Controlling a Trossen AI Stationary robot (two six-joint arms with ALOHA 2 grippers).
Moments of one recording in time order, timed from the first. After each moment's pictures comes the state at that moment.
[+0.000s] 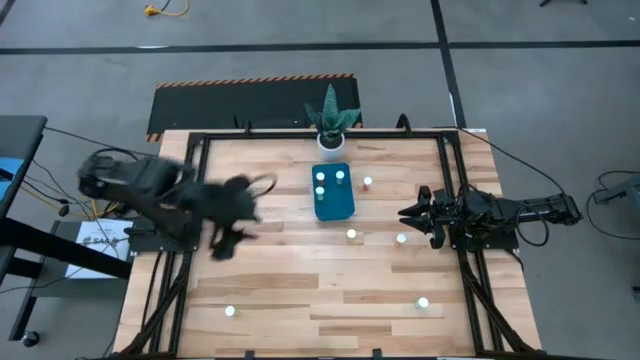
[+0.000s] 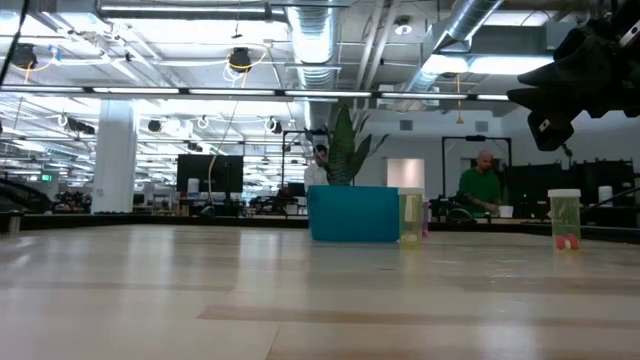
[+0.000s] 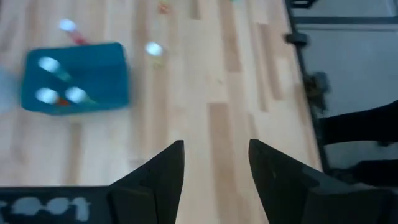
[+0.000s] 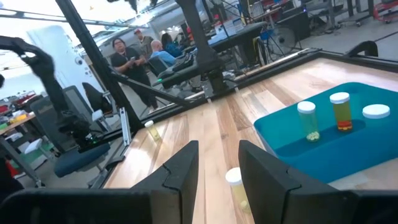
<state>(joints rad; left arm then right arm) -0.31 1.28 1.64 -1.22 -0.08 -0.25 0.10 0.05 0.01 0.01 0.05 0.37</state>
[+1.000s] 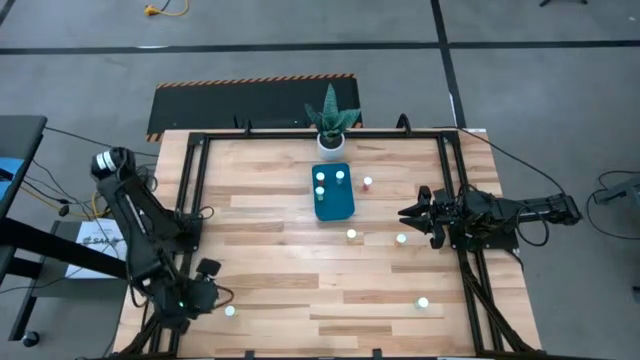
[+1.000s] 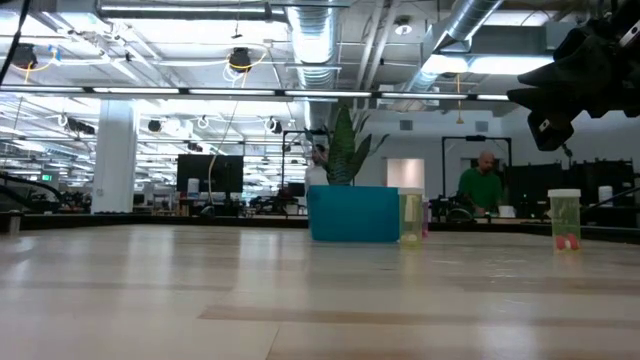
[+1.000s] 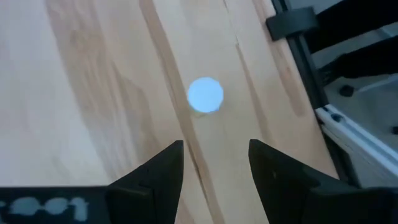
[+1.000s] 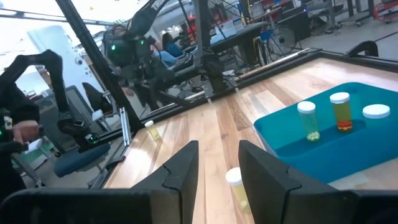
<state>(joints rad) -1.10 1.22 0.79 -0.69 -0.22 -0.75 0.10 0.05 0.01 0.01 0.05 0.37</state>
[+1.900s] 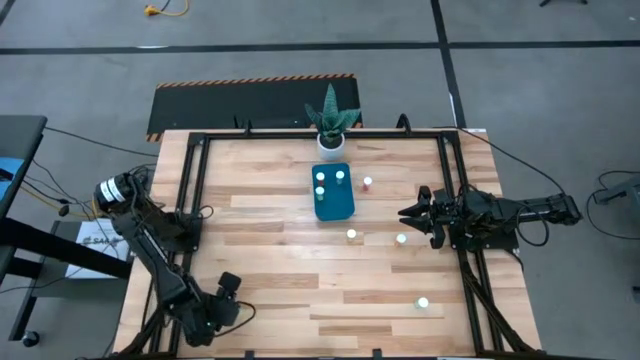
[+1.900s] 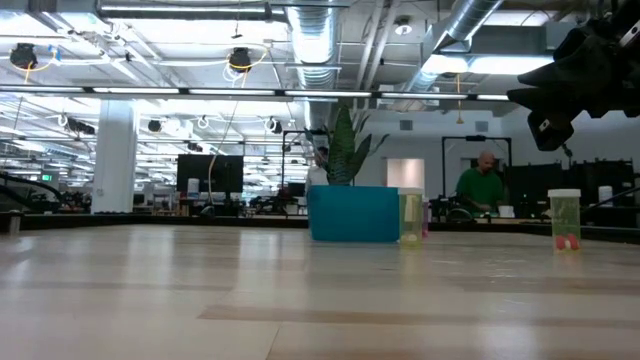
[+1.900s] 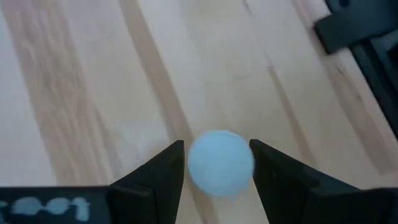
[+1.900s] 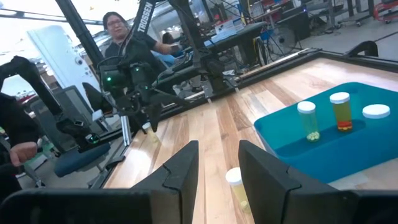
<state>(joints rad) -1.04 1.54 0.79 -0.43 -0.30 -0.59 0.10 0.05 0.01 0.01 0.05 0.37</state>
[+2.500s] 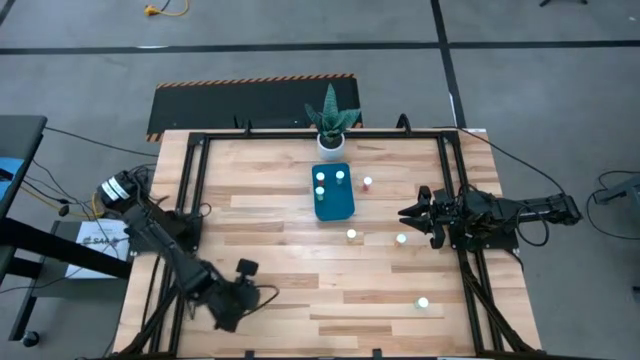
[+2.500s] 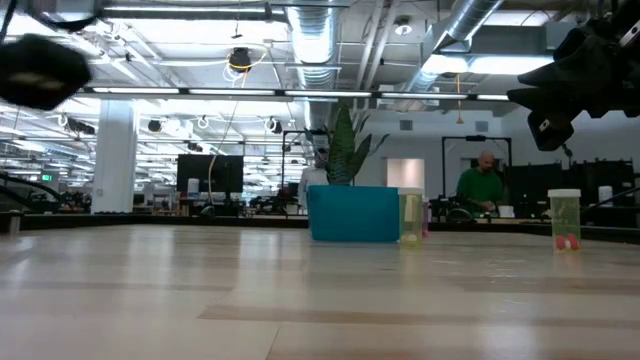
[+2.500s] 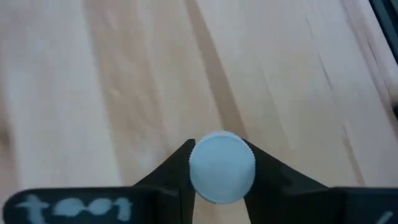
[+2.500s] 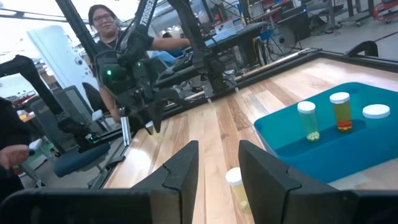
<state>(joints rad) -0.80 1.54 0.86 -0.45 -0.29 -0.46 0.10 0.05 0.01 0.01 0.05 0.37</state>
